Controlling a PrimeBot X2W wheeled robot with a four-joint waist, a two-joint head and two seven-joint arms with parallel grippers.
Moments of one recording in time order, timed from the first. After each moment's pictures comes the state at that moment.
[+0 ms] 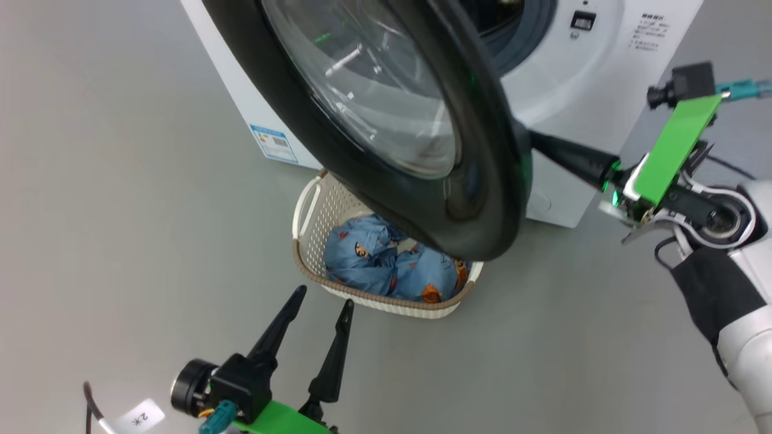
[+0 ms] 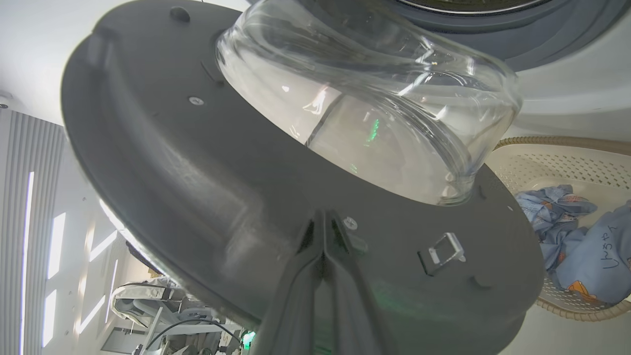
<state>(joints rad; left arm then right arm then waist) -0.12 0.04 -0.38 0.06 -0.21 0.04 -0.26 -0.80 -0.38 0.32 0.45 1.60 0.13 0.70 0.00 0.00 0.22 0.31</state>
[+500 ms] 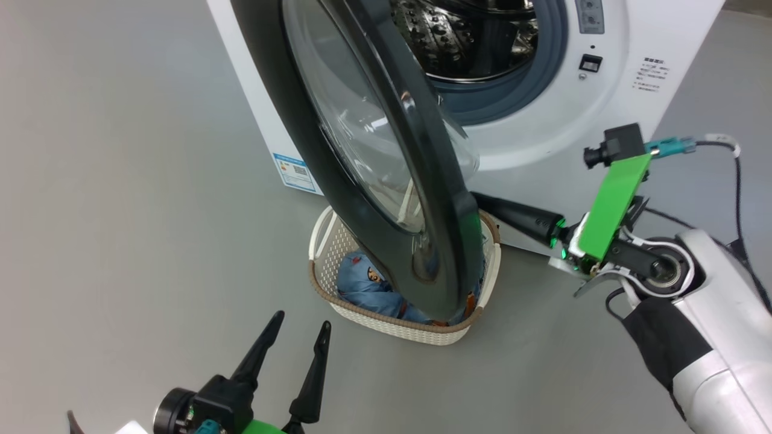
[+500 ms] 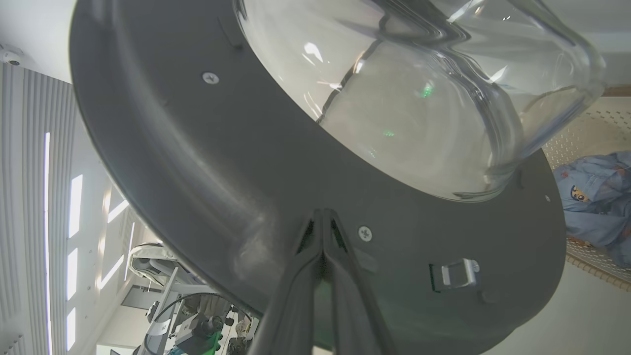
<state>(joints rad) -0.04 0.04 -0.31 0.08 -0.20 0.02 -0.26 -0.68 -0.29 0.38 0.41 1.58 0.13 0.70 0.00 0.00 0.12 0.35</state>
